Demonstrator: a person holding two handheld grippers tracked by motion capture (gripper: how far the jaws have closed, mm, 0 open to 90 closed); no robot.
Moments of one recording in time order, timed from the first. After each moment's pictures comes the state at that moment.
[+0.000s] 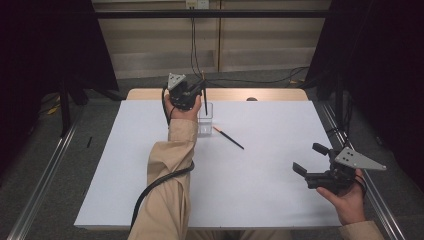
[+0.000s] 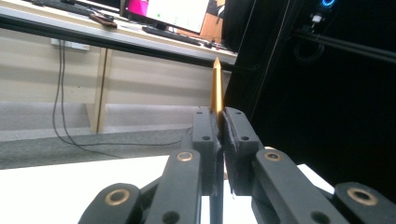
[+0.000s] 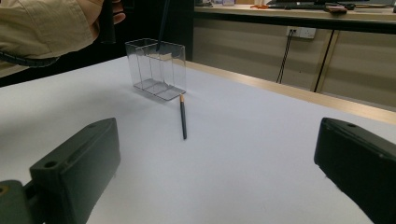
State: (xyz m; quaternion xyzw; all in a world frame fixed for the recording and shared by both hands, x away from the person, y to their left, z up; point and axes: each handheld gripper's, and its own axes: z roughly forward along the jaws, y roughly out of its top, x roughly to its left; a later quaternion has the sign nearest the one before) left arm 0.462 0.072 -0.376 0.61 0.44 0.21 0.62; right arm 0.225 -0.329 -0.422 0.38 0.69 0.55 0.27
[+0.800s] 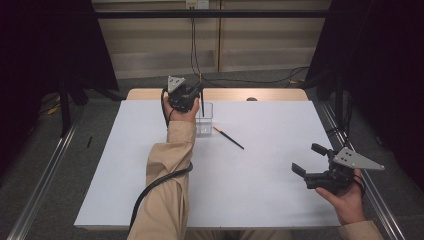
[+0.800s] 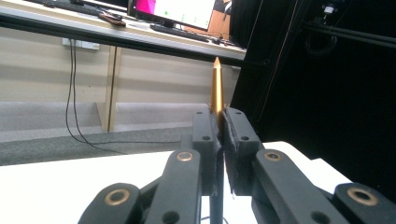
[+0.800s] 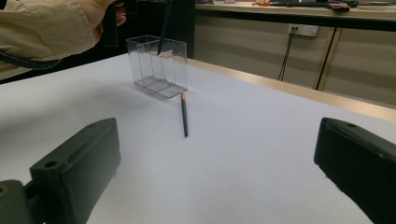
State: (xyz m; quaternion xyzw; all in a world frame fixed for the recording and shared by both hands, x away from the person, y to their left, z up) left arm 0.467 0.076 -0.389 0.62 0.44 0.23 0.61; right arm 0.226 -0.327 -0.424 0.38 0.69 0.55 0.27
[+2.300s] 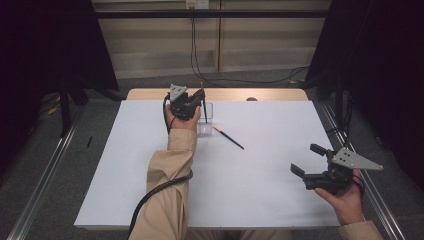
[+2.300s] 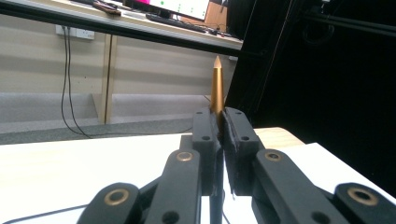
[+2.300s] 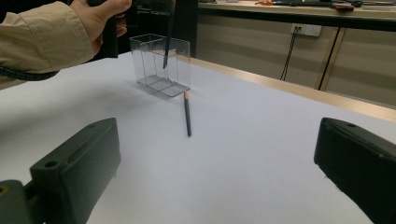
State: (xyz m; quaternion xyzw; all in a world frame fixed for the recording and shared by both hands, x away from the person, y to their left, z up) left arm 0.454 0.075 -0.408 0.63 0.44 0.22 0.61; right arm 0.226 -0.324 -0.423 0.37 0.70 0.55 0.27
